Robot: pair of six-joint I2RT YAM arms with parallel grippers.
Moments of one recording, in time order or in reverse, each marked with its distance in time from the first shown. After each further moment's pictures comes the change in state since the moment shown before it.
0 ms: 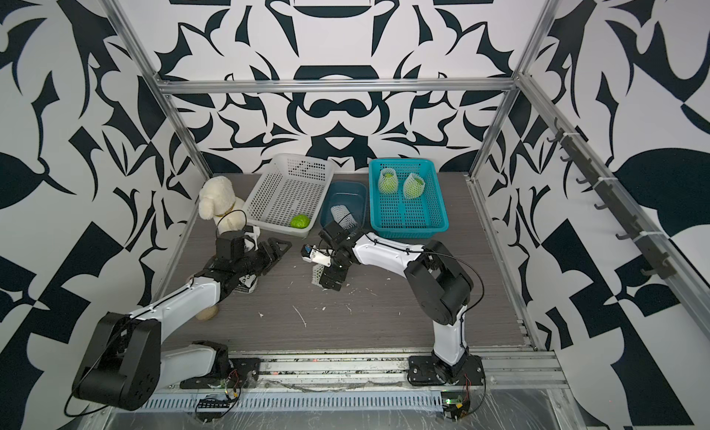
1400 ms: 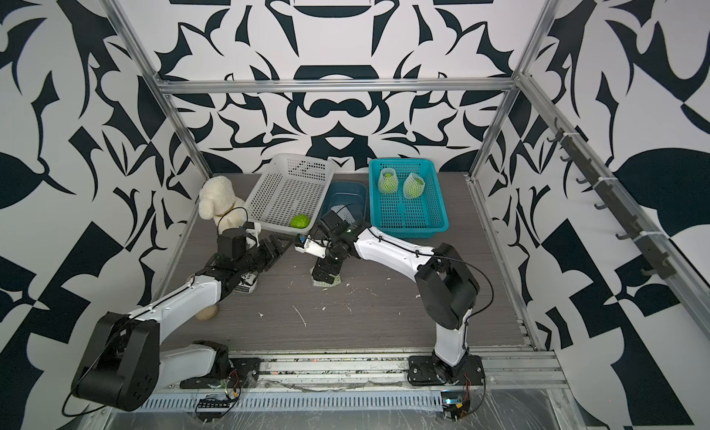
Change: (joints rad) left arm -0.018 -0.003 0.022 0.013 -0.028 -0.008; right arm 0.007 -0.027 0.099 -0.064 -0.069 -0.008
